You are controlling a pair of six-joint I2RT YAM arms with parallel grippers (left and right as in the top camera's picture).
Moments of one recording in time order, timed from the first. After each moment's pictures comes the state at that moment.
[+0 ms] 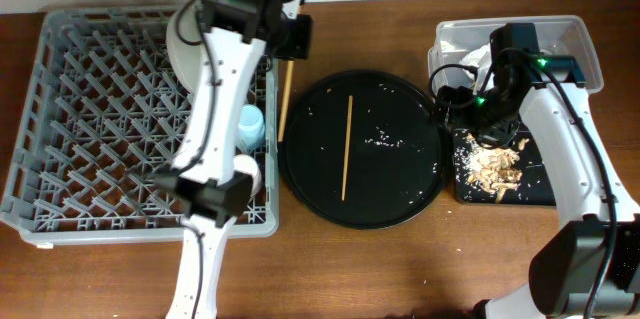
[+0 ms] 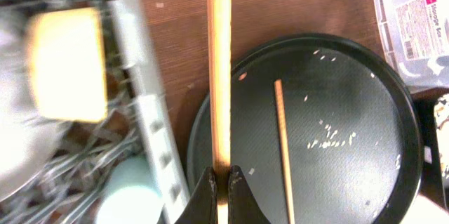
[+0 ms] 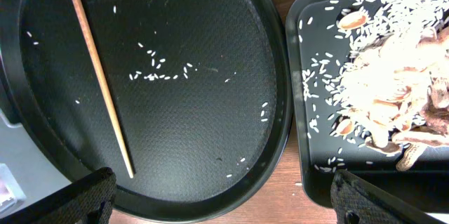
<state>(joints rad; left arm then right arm) -0.37 2.46 3.03 -1.68 0.06 -0.16 -0.04 1.71 1.49 -1.17 -0.23 0.28</state>
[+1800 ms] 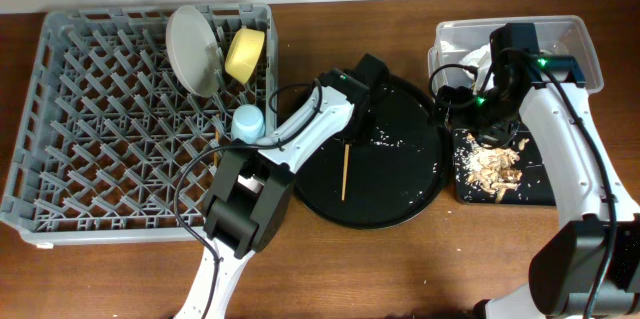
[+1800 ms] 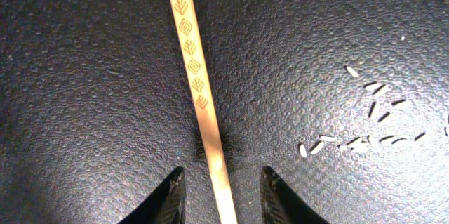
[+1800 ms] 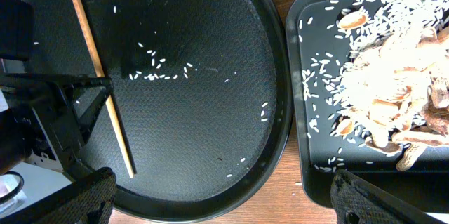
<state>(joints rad) -0.65 2.35 1.94 -0.98 -0.01 -0.34 -0.04 1.71 1.49 -1.17 -0.23 0.28</state>
